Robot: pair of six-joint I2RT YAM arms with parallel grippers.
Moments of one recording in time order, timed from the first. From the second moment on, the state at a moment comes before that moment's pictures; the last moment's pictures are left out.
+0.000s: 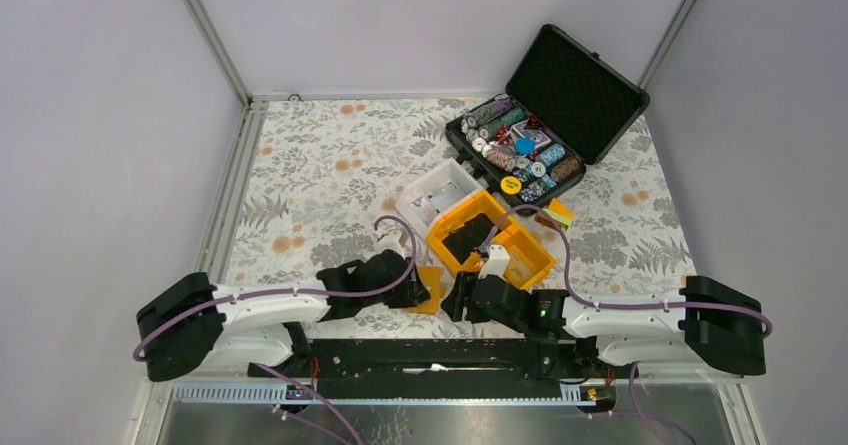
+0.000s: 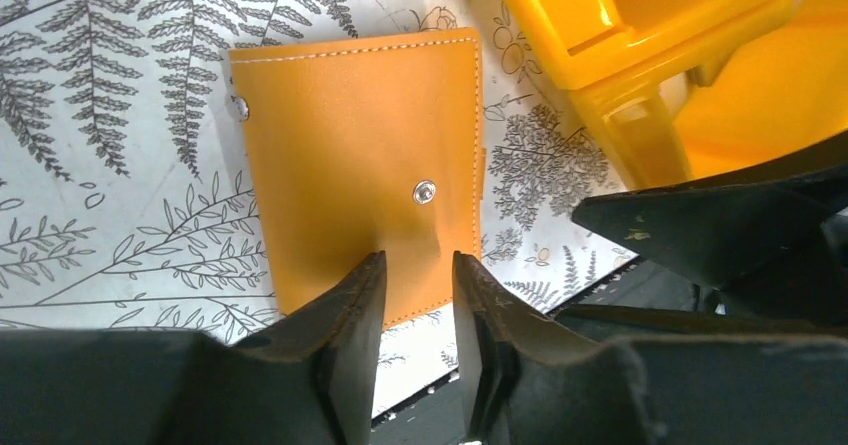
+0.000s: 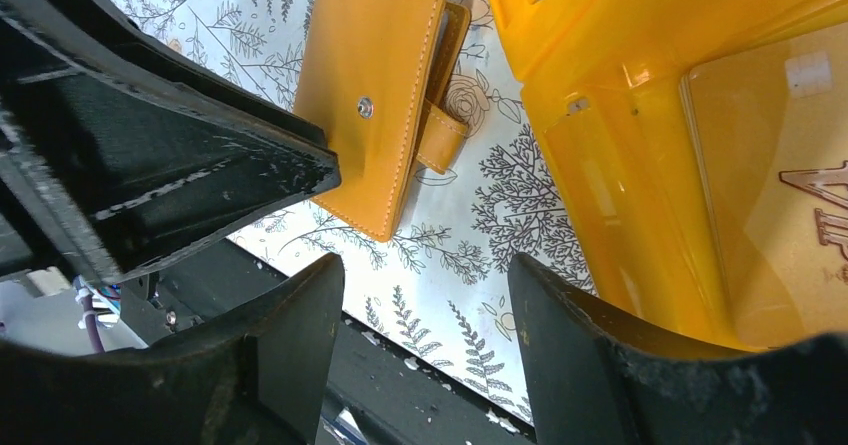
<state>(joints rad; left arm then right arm) -1.07 1.20 0.46 -0.07 -0.12 -1.01 1.28 1.11 0.37 0.02 0.35 1.05</state>
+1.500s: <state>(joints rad) -0.86 1.10 0.26 0.18 0.05 -0.98 1.28 1.45 0.50 0.19 0.35 1.17</state>
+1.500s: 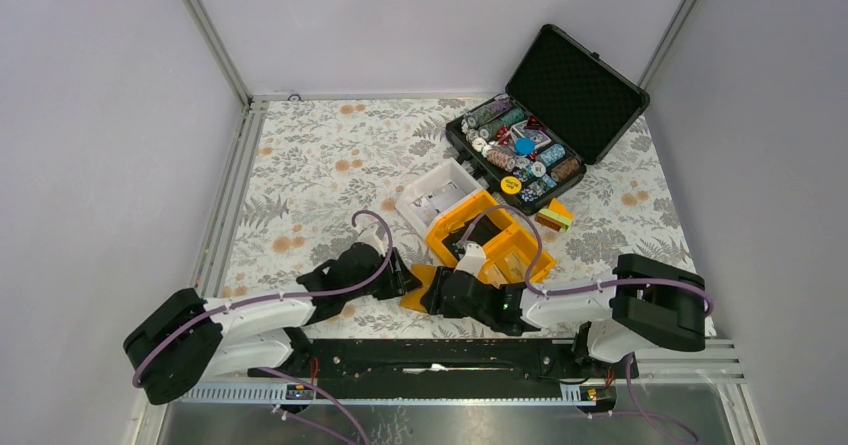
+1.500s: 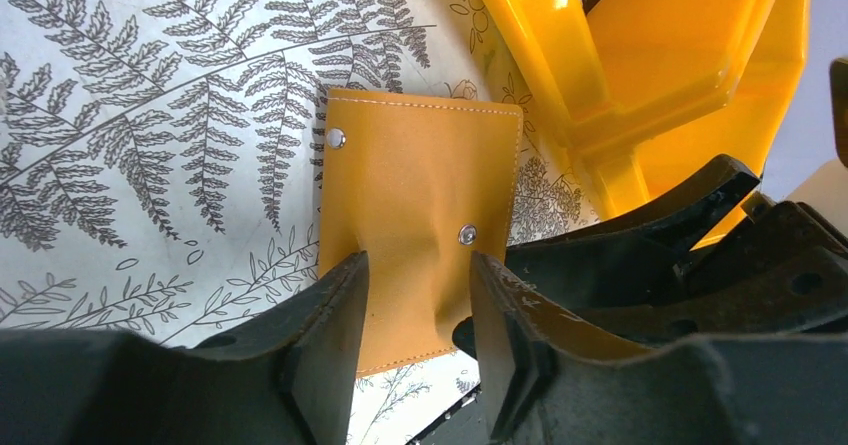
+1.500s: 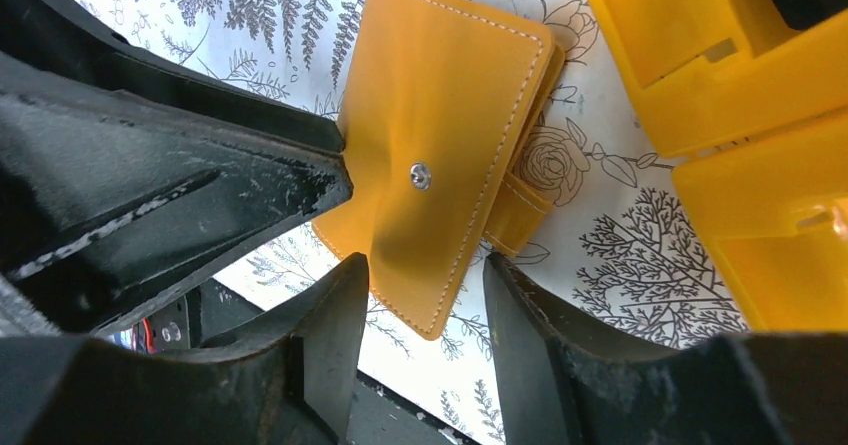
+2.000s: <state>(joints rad) -0.81 1.00 0.21 0.14 0.08 -1.01 1.28 1.50 0.52 0.21 0.37 1.27</state>
